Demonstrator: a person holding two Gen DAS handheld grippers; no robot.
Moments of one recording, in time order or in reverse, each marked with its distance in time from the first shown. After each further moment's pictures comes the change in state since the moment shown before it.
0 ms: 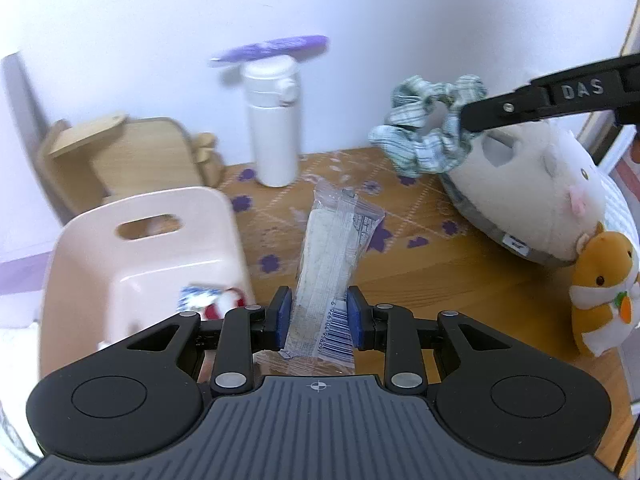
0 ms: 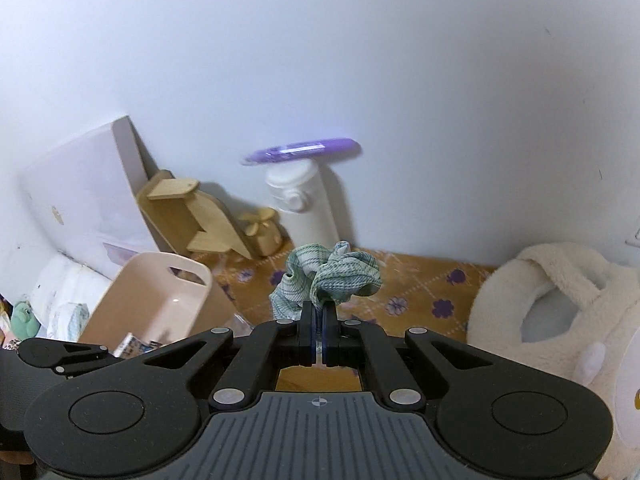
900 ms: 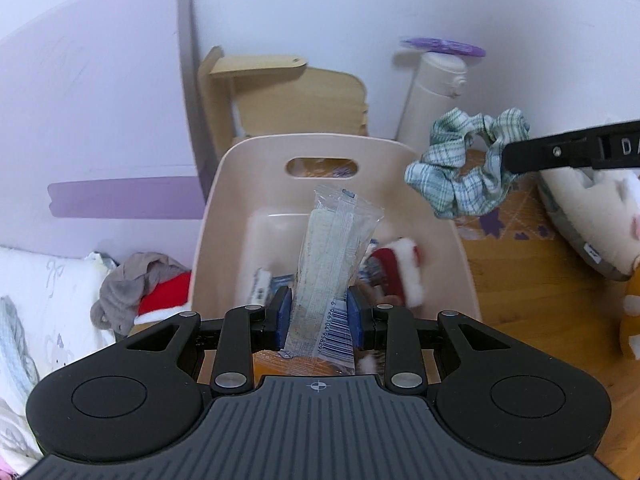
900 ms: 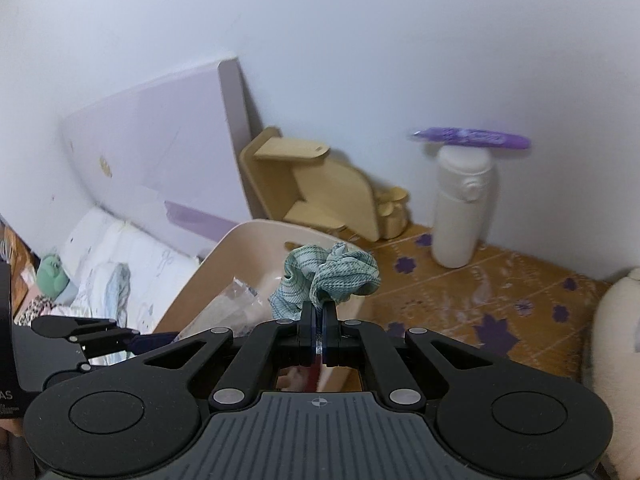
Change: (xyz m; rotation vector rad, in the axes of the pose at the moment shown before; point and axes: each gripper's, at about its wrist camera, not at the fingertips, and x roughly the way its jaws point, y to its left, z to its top) left arm -0.039 0.144 -0.055 -0.185 0.021 0.104; right arm 0.047 0.154 -0.003 -0.122 0.104 0.088
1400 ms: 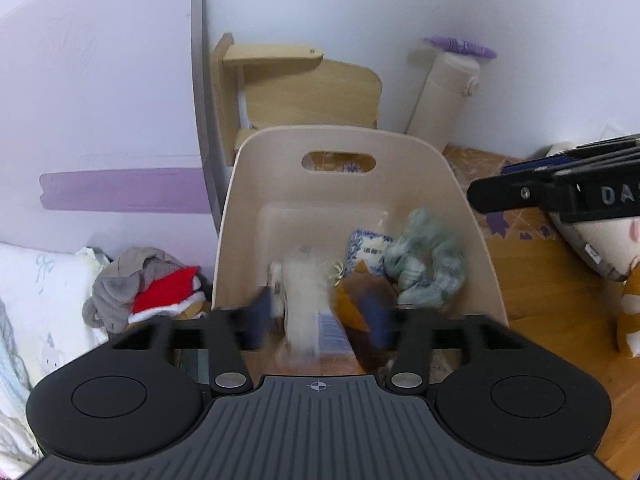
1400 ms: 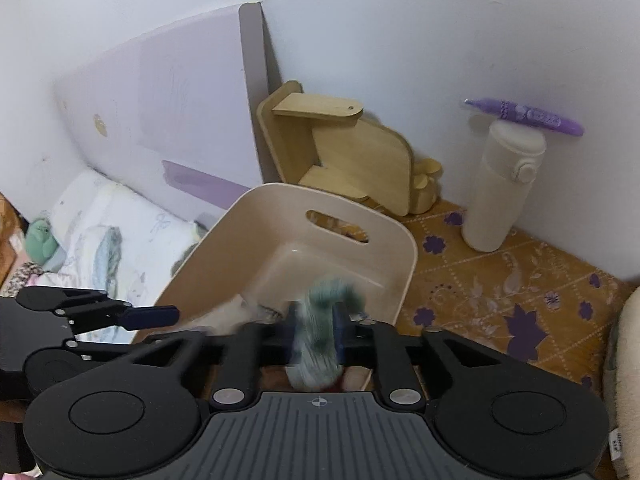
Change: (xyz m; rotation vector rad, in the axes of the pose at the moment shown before) left arm 0.009 0.027 -0.002 -0.012 -0.007 -0.053; right arm 0.040 0.037 0.002 -0.050 0.084 -0.043
